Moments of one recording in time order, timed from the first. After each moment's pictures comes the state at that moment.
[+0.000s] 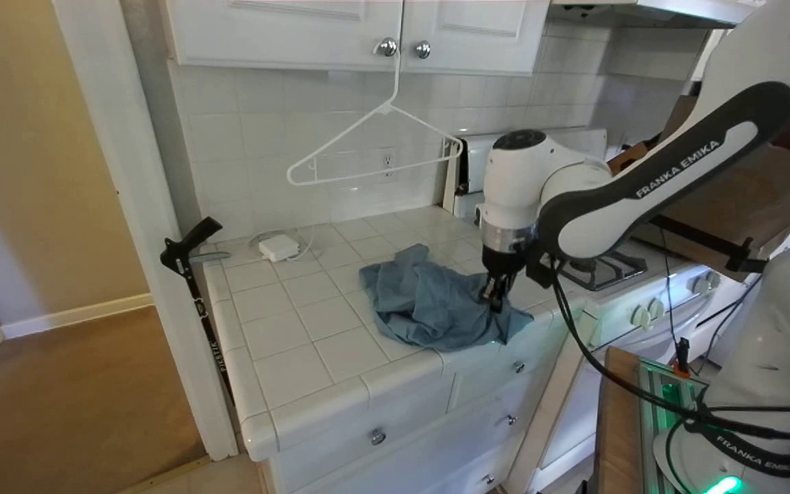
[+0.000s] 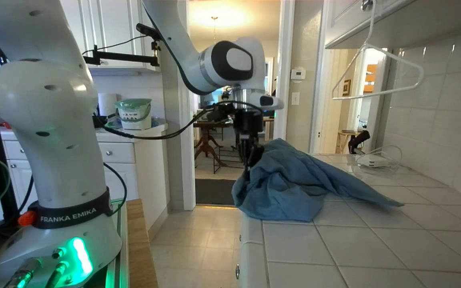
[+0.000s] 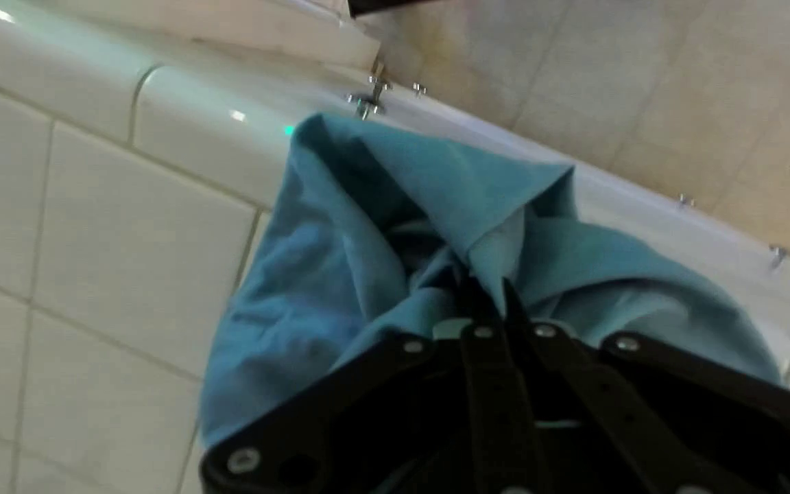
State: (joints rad) arm -0.04 -0.22 0.00 -2.67 -0.32 2.39 0.38
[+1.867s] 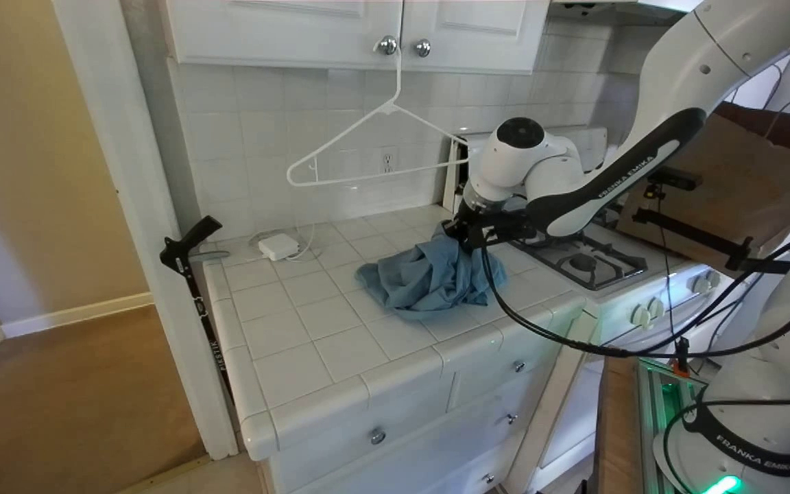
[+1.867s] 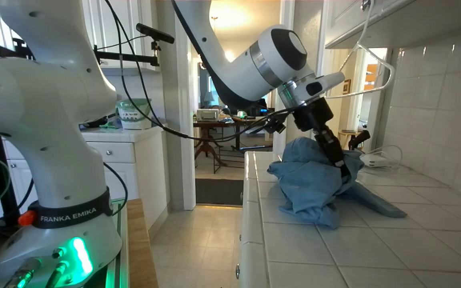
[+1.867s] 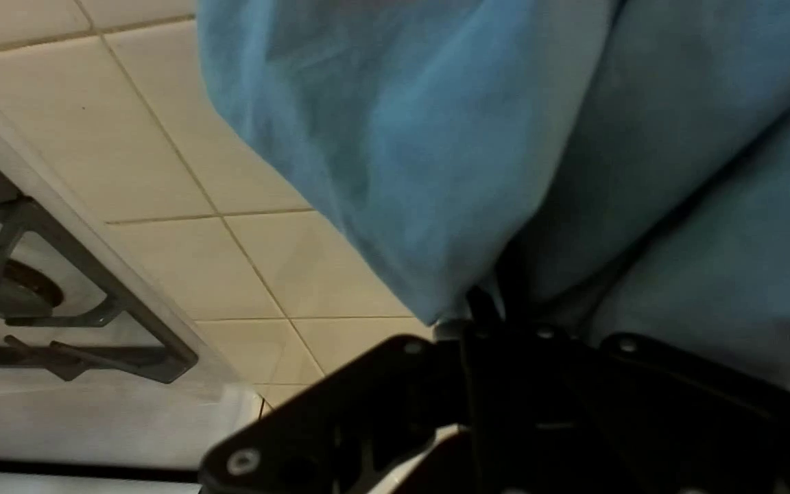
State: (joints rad) arm -0.51 0.01 0.16 -2.44 -1.02 2.78 1.26
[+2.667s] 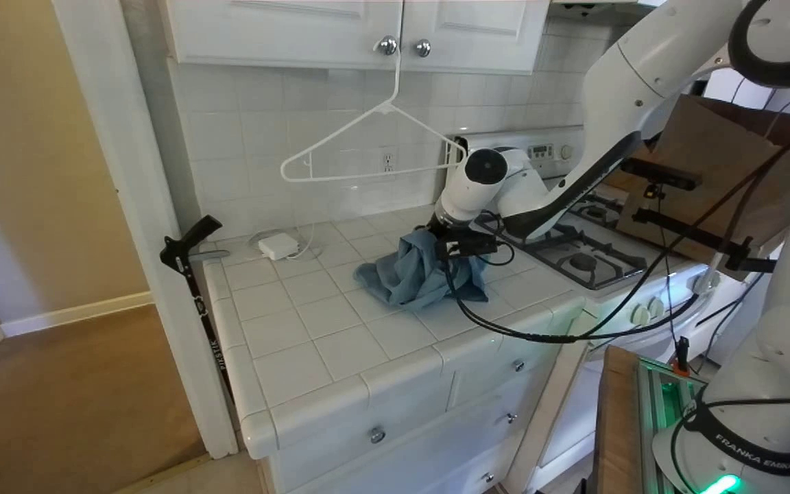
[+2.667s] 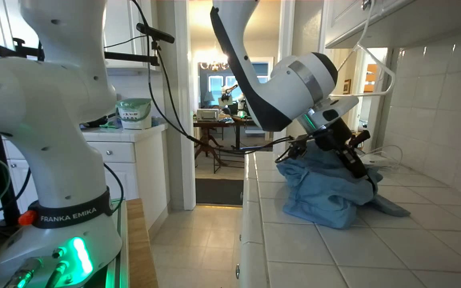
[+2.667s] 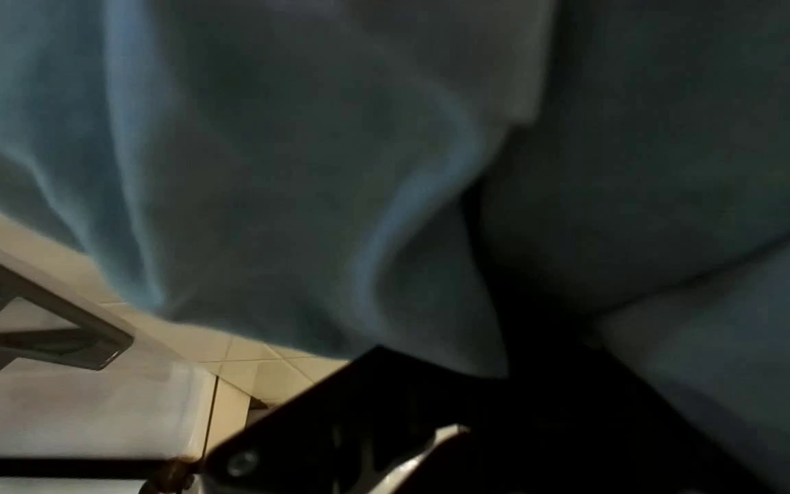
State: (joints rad) arm -0.49 0.27 0.16 -2.20 -1.48 2.77 1.77
